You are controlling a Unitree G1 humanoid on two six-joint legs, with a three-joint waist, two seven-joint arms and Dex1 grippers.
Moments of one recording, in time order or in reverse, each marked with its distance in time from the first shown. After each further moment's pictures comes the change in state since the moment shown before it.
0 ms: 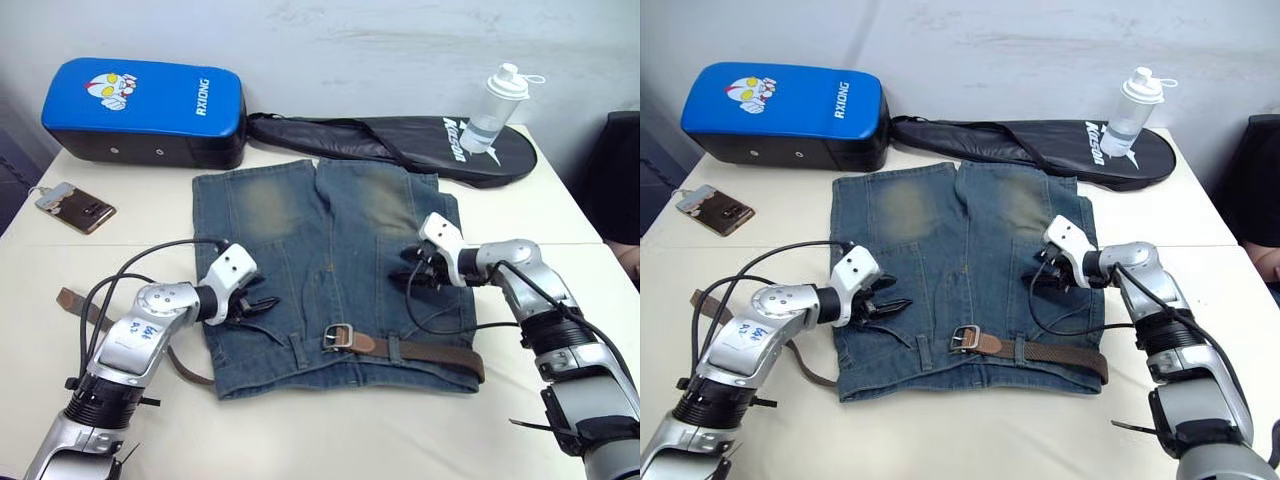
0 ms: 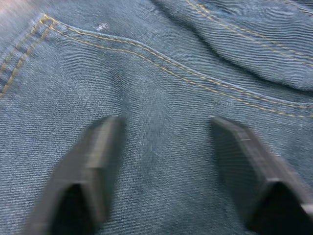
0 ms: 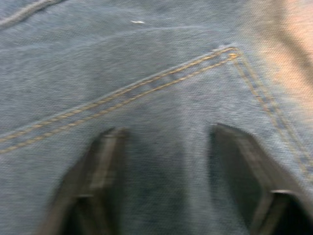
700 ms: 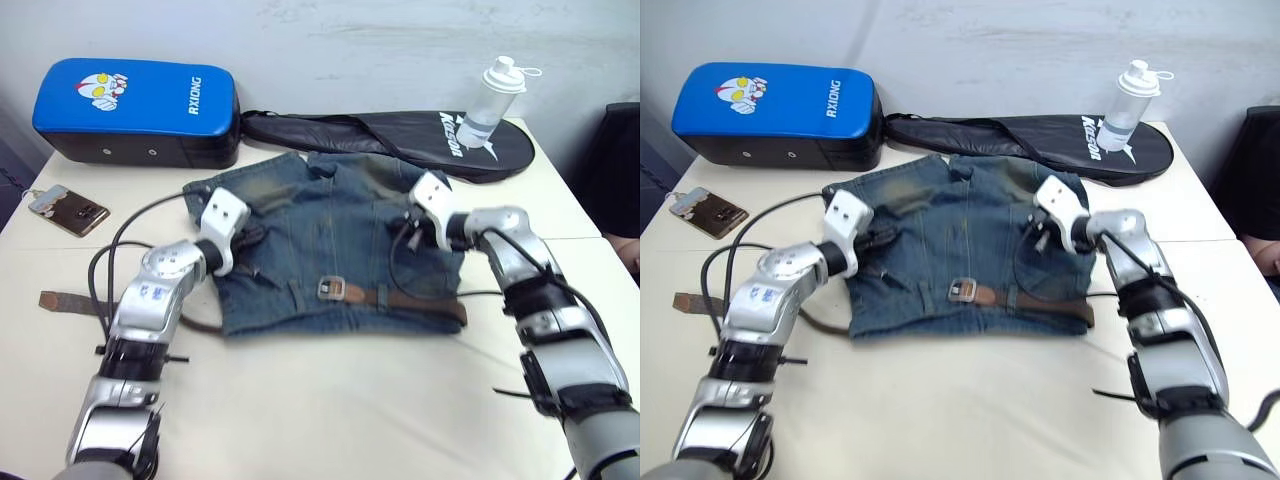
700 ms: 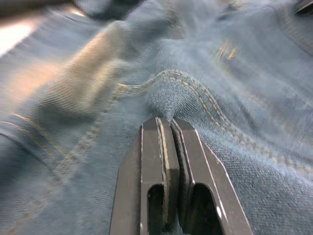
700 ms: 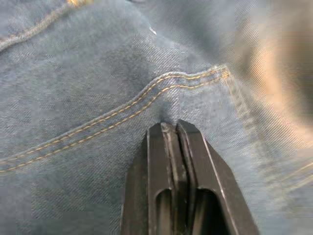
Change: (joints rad) left arm -0.245 -0.160 0.125 0.261 0.051 -0.174 0.183; right arm -0.262 0.093 -0.037 0.262 -0.079 -0.204 -0.177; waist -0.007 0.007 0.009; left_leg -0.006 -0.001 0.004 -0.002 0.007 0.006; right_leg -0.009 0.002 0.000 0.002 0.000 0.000
